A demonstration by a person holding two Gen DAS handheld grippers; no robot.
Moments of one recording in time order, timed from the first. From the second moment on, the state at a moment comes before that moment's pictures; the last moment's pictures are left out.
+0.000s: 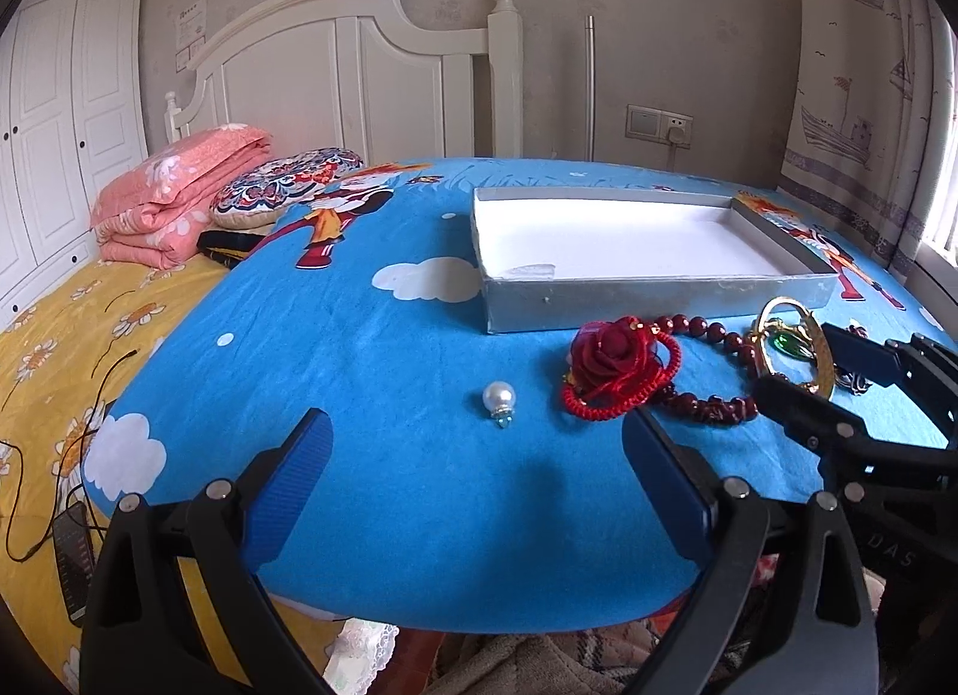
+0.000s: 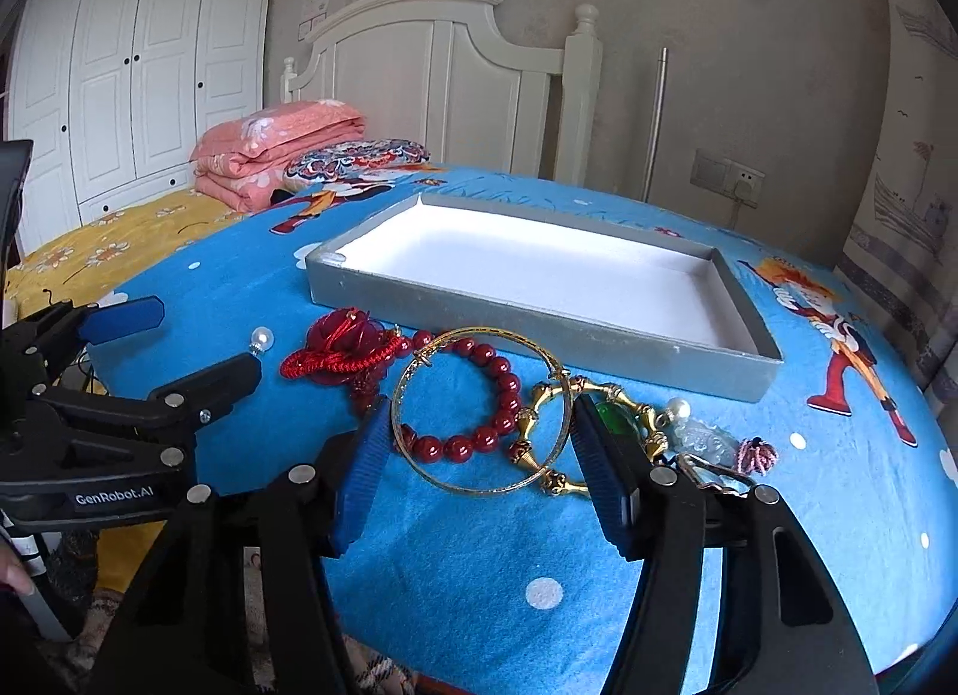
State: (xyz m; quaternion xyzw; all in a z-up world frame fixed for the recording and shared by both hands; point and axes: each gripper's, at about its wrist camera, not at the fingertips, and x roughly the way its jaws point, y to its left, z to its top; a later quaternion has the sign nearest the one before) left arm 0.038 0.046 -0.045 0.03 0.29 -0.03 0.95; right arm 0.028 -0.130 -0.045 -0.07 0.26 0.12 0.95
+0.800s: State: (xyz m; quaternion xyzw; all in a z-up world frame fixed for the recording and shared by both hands) left arm 0.057 -0.005 -0.053 0.08 0.28 -0.10 0.95; right arm 0.025 -0.162 -0.040 -0.03 0.26 0.08 0.96
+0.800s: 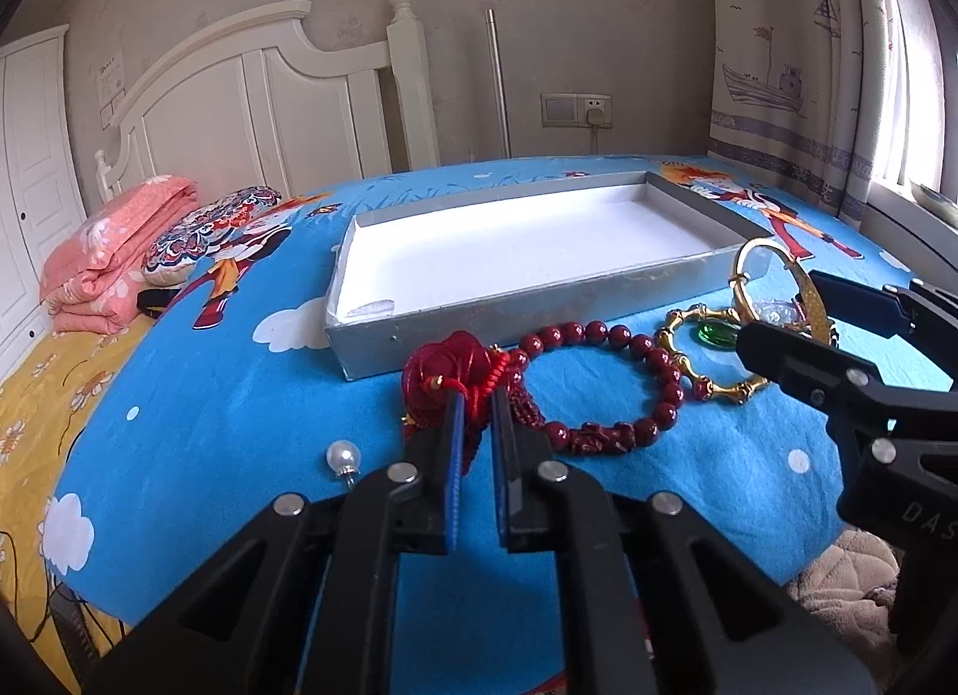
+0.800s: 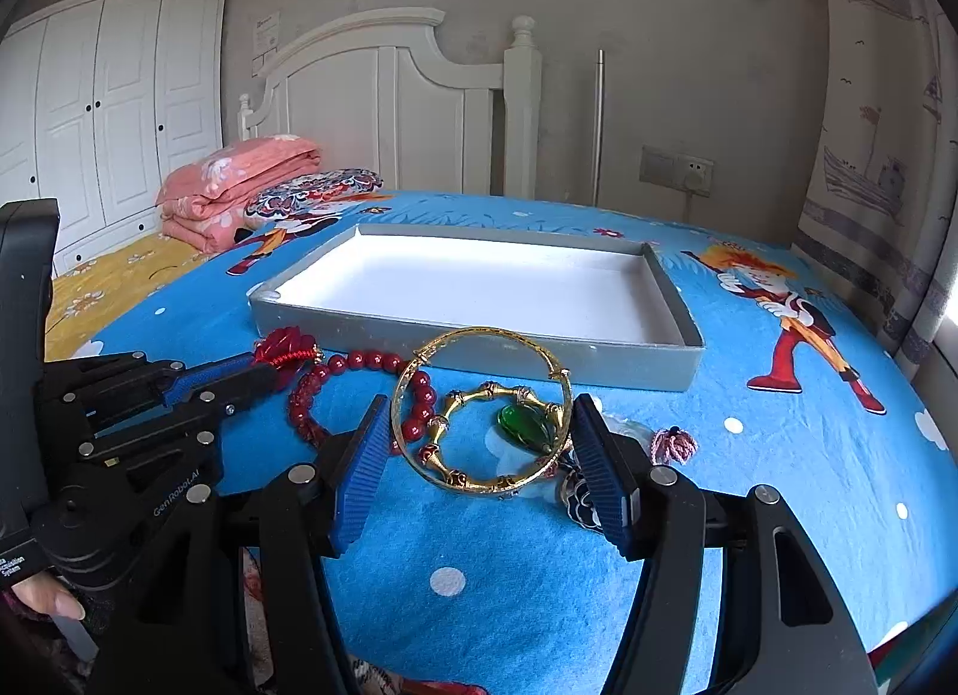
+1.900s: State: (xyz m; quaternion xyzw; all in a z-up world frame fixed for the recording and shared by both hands) left arm 0.038 0.040 -0.003 -0.04 0.23 -0.15 0.96; right arm 0.021 -0.158 -0.038 -0.04 0.25 0.08 0.97
